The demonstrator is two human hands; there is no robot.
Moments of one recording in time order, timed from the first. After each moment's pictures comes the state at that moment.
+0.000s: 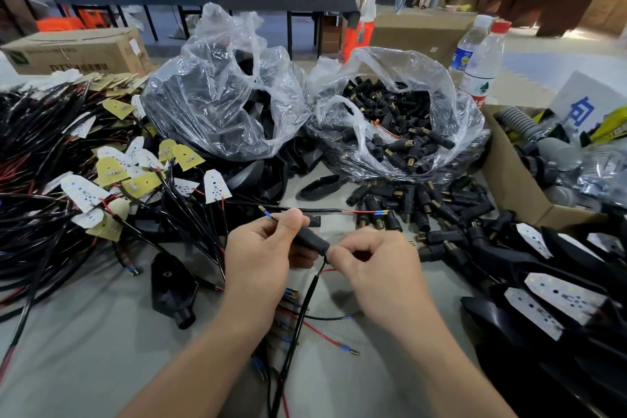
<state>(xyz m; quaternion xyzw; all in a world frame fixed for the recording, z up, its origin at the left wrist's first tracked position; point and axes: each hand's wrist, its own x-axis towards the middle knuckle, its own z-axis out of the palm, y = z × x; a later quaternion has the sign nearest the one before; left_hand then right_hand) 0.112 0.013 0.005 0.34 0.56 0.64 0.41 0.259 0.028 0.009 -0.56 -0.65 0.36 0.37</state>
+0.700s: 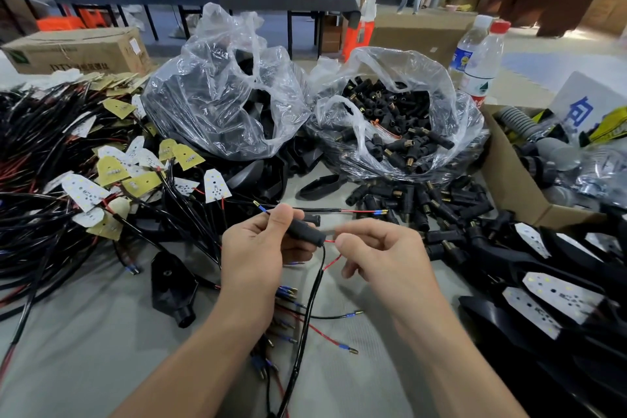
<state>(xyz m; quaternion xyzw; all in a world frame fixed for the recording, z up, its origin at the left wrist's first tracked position) 0.113 0.012 0.013 0.30 0.53 0.67 0.43 0.264 0.024 0.022 -0.49 -0.54 0.52 0.45</state>
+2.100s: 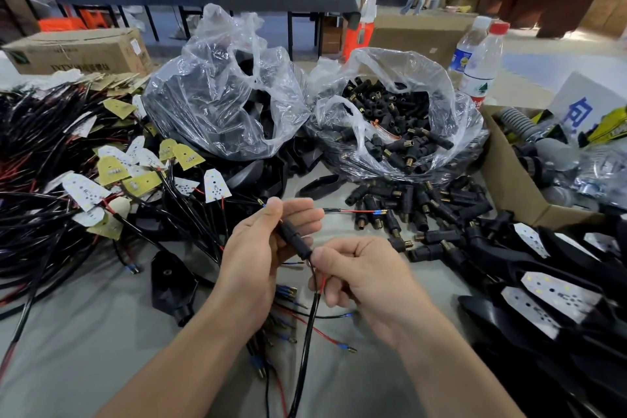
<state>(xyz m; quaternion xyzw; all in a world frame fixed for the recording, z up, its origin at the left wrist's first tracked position) 0.103 0.014 0.013 0.33 0.45 0.65 0.52 0.252 0.022 0.014 -0.41 -0.51 0.67 0.36</state>
